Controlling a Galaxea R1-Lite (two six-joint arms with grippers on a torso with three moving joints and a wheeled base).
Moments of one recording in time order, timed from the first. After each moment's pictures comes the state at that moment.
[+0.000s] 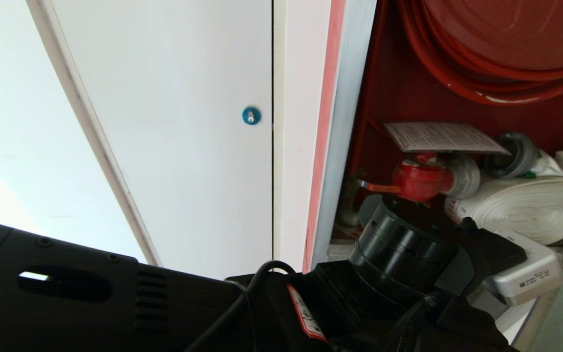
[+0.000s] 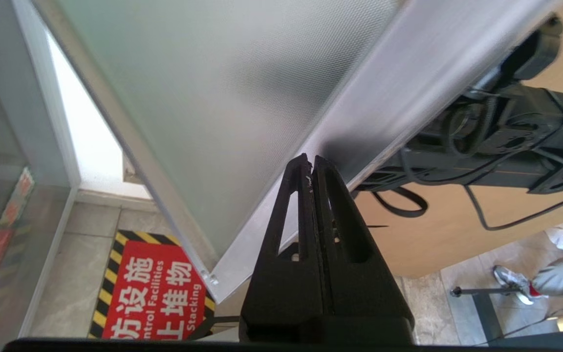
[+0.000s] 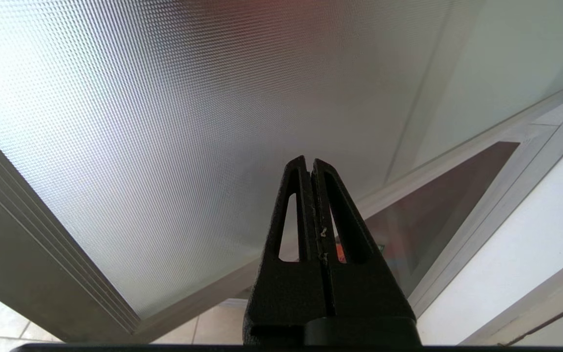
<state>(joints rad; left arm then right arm) -1.20 2.01 -1.36 -0.40 -0.60 -0.12 0.01 0.00 0.00 0.00 -0.02 0.00</state>
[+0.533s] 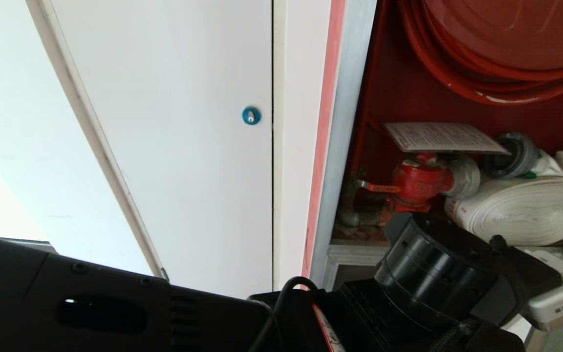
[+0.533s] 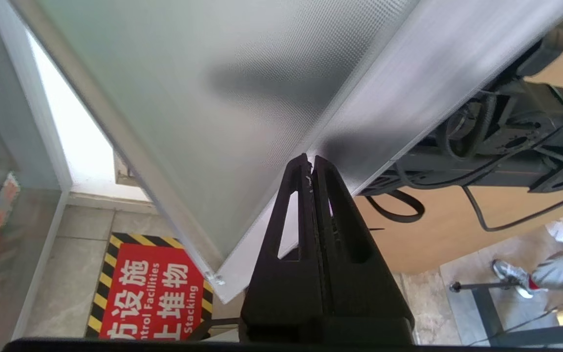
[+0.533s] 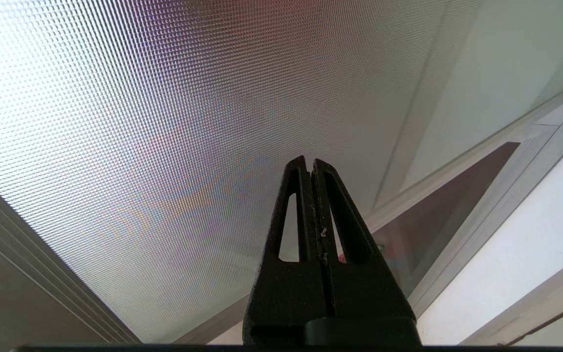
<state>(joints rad) -1.24 2.05 -1.39 -0.40 -0.57 -0.12 0.01 0.00 0.00 0.00 -0.02 0.00</state>
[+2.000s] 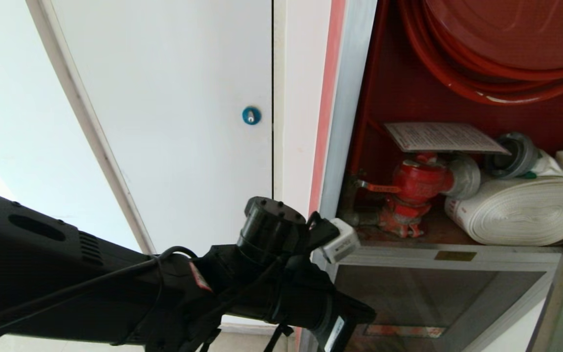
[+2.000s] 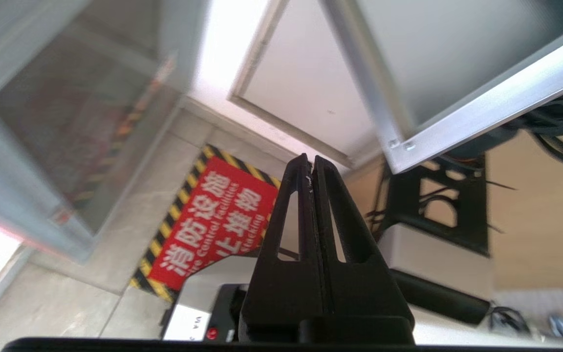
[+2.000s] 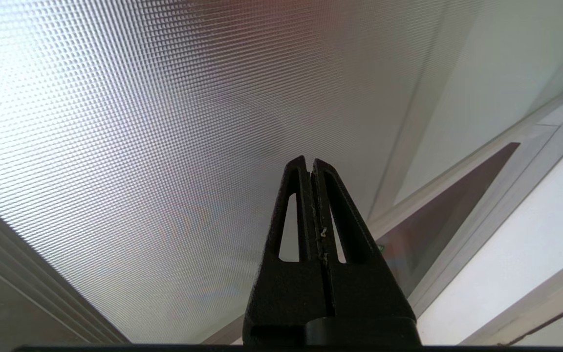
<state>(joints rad) -0.91 1.89 -1.00 -0.46 -0.53 -0.06 0.01 0.00 0.00 0.00 -0.02 0.00</state>
